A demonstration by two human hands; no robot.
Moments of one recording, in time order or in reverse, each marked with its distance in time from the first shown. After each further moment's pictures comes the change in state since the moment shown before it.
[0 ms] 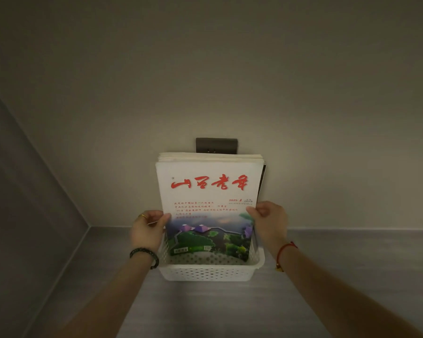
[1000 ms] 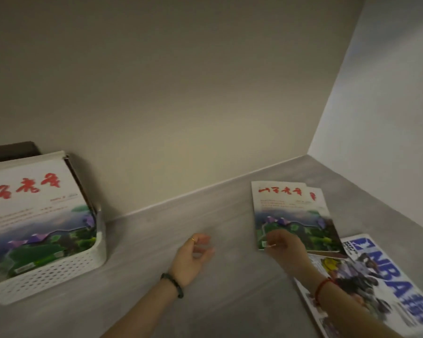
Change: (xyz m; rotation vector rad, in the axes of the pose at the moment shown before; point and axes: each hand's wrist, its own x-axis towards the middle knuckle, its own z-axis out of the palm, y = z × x) left_hand -0.323 -0.008 0.234 0.224 -0.998 0.353; right_hand -0.127 0.211 -0.369 -0.194 0.118 0.268
